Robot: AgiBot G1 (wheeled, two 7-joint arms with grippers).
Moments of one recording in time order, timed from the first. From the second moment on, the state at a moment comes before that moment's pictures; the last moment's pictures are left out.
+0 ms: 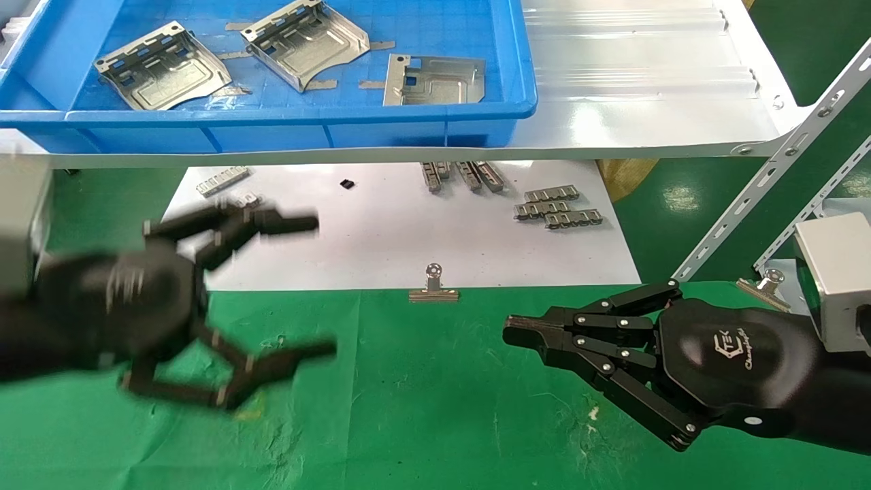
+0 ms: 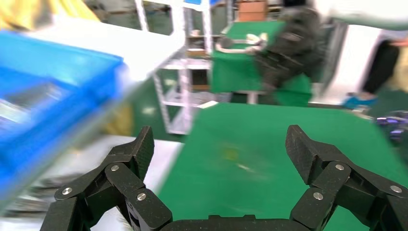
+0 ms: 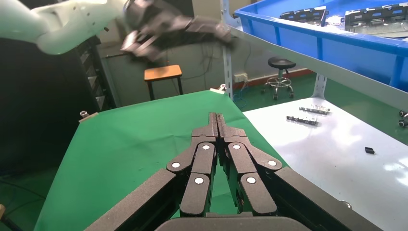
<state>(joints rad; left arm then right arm) -1.31 0.69 0.31 -1.19 0.87 1.40 -0.21 1.08 -0.56 -0.39 1.22 -0.63 -1.42 0.12</state>
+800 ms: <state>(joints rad) -2.01 1.23 0.54 -0.19 1.41 0.84 -0.05 1.08 -0.56 -0.39 1.22 -0.63 -1.42 0.12</state>
